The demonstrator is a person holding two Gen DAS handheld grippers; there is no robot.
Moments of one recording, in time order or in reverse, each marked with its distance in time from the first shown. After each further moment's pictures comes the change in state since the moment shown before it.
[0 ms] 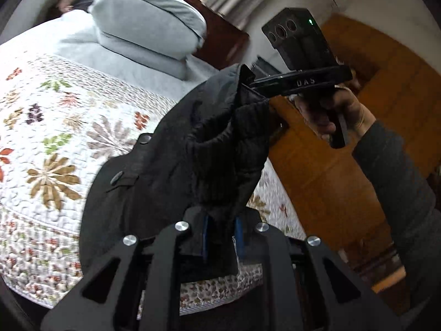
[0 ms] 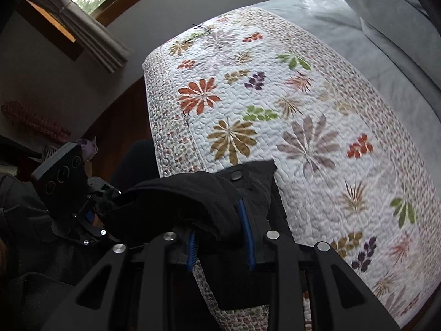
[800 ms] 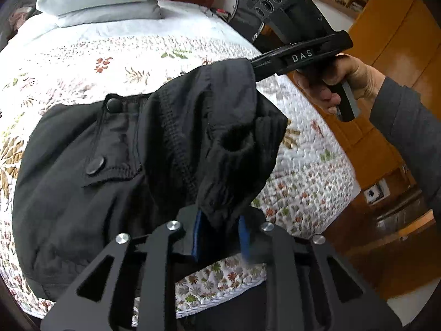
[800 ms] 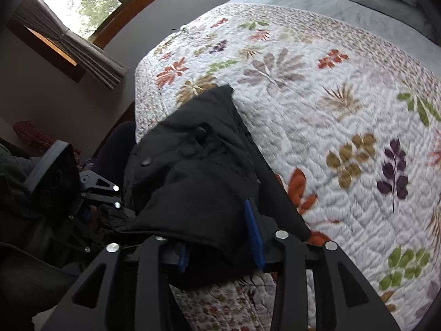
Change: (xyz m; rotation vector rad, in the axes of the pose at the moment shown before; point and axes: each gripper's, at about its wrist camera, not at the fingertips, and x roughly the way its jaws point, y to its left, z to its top) left arm 0.163 -0.048 -0.095 0.226 0.314 0.159; right arm 0.072 -0.124 -0.199 0.125 -0.135 0.115
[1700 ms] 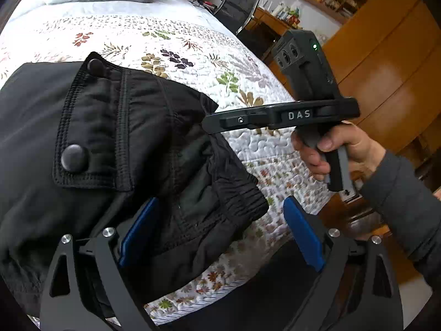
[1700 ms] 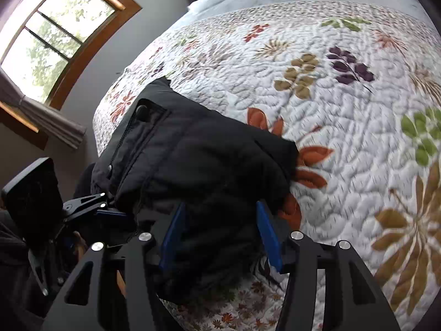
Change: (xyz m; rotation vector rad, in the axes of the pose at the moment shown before) left arm 0.034 0.006 -0.024 -0.034 0.010 -0.155; right arm 0.029 -0.011 -0.109 0.340 -0.221 -0.127
